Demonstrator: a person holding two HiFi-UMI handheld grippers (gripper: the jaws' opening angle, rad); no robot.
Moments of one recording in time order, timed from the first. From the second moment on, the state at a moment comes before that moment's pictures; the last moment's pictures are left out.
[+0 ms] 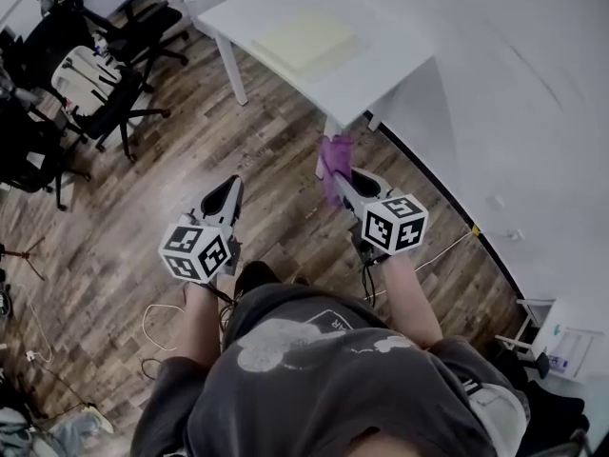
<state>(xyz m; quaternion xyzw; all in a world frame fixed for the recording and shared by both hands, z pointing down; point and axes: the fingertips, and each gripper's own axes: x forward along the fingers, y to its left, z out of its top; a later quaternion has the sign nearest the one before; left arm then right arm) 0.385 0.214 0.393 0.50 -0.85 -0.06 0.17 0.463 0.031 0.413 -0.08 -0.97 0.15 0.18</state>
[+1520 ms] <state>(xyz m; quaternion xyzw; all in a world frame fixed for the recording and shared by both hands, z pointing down) 0.043 0.186 0.423 0.56 -0.80 -0.08 0.21 0.153 -0.020 0.444 0.04 -0.95 0.22 0.21</state>
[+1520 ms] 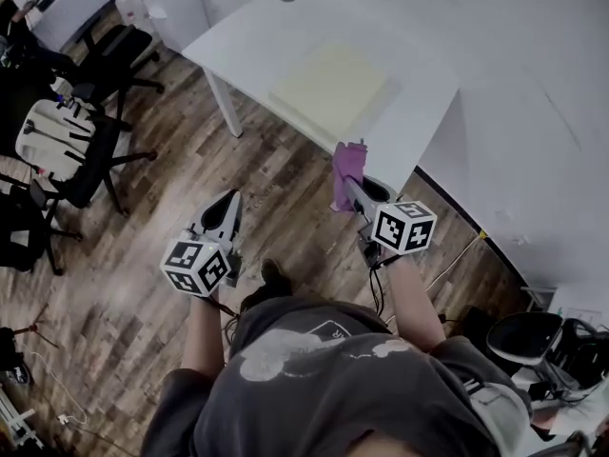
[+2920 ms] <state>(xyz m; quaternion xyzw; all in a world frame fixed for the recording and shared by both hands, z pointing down) -0.126 0.035 0.452 0.63 -0.73 -0.01 0.25 0.013 -0.157 0.465 0.13 -0.93 0.27 0.19</state>
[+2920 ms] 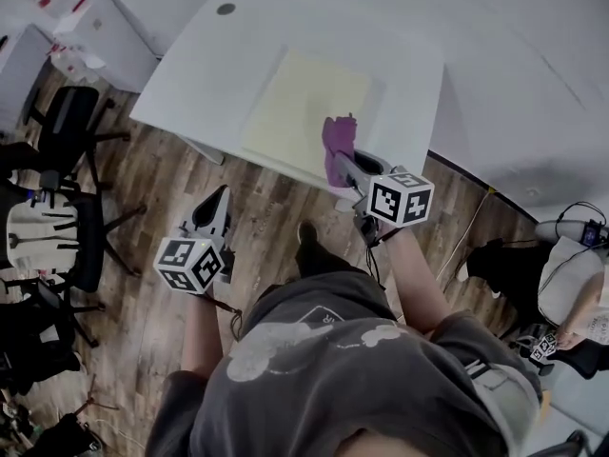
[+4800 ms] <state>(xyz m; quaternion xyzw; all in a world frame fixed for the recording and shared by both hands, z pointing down) -0.191 -0.095 0.555 0.76 -0.50 0.15 0.39 -0.065 -0.247 0.468 0.30 -0.89 0.30 0.16</state>
